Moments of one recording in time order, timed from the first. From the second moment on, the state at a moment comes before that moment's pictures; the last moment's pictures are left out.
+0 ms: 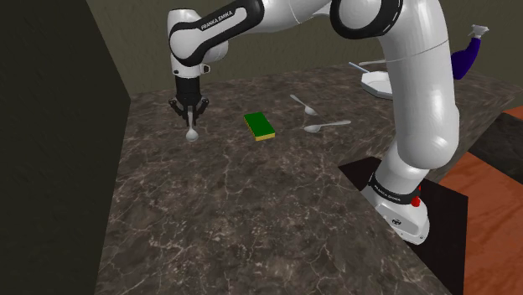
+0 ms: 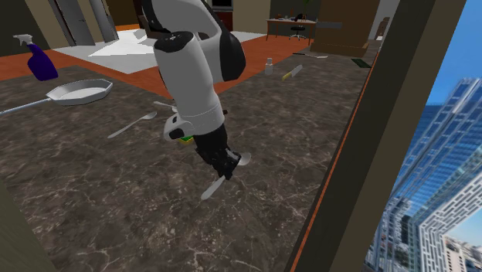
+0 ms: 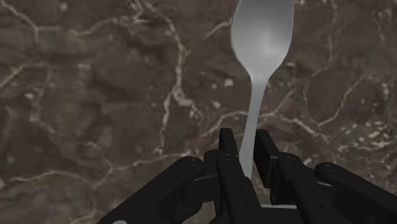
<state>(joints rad) 0.04 0.56 0.32 -1.51 0.05 2.06 0.81</state>
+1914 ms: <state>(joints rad) -0.03 0.38 0.32 -1.56 0.10 1.92 0.75</state>
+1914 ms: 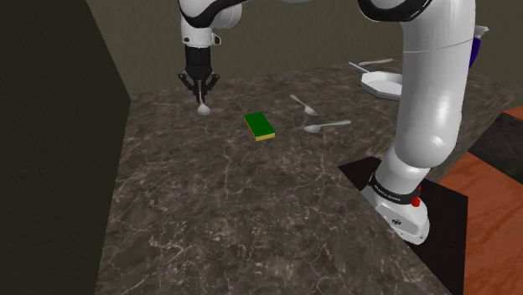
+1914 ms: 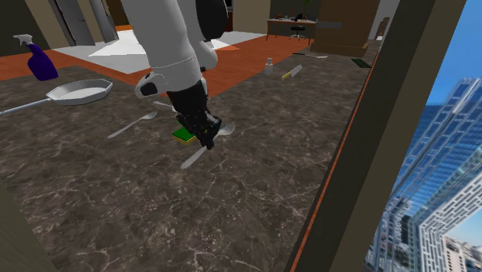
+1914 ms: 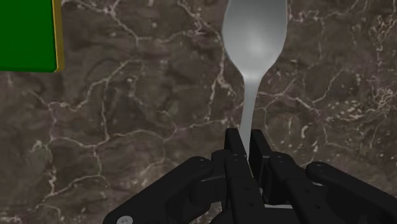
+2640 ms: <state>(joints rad) -0.21 0.10 0.25 -1.90 0.19 1.95 0.49</state>
